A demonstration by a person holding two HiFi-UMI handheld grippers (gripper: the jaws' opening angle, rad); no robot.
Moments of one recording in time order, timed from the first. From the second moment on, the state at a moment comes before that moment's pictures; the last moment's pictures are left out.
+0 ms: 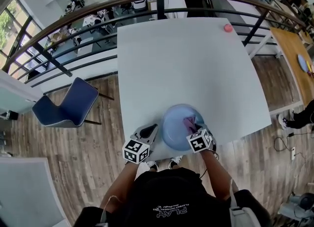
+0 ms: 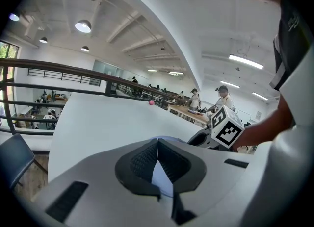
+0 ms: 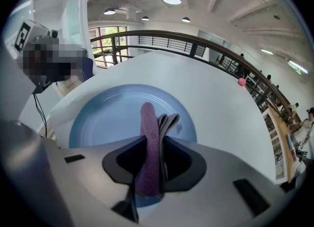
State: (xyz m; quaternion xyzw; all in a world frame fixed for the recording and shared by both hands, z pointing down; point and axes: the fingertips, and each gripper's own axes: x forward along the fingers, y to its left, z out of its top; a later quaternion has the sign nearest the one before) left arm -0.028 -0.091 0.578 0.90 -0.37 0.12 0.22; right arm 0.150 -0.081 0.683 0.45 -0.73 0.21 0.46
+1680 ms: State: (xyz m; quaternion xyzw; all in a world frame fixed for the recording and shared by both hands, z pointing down) left arm -0.084 -0.136 0.400 0.89 -0.44 -0.03 0.09; right arm 0.078 -0.122 0.393 0.54 -0.84 0.04 0.07
